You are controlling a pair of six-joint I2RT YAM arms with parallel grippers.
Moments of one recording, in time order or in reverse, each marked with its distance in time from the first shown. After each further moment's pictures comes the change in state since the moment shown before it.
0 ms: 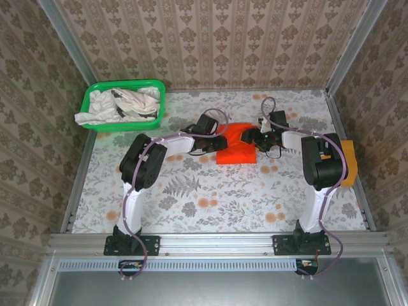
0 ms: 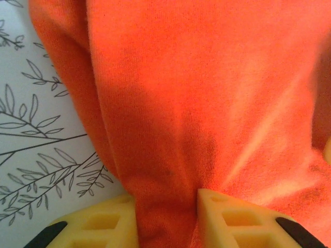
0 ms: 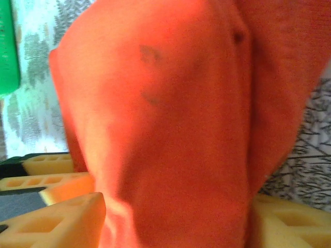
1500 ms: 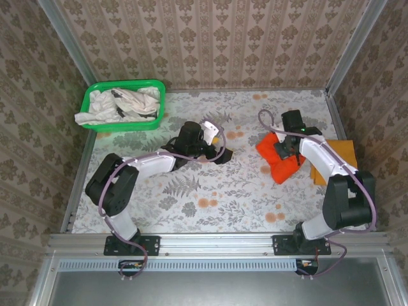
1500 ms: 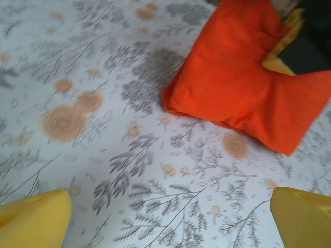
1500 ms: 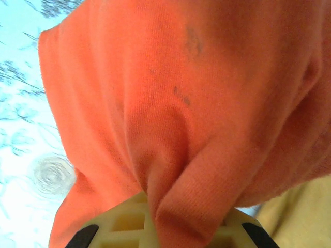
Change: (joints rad) left arm -0.037 -0.431 -0.445 0.406 0.164 0.576; right arm -0.033 -0.472 -0.058 -0.595 0.768 -0.845
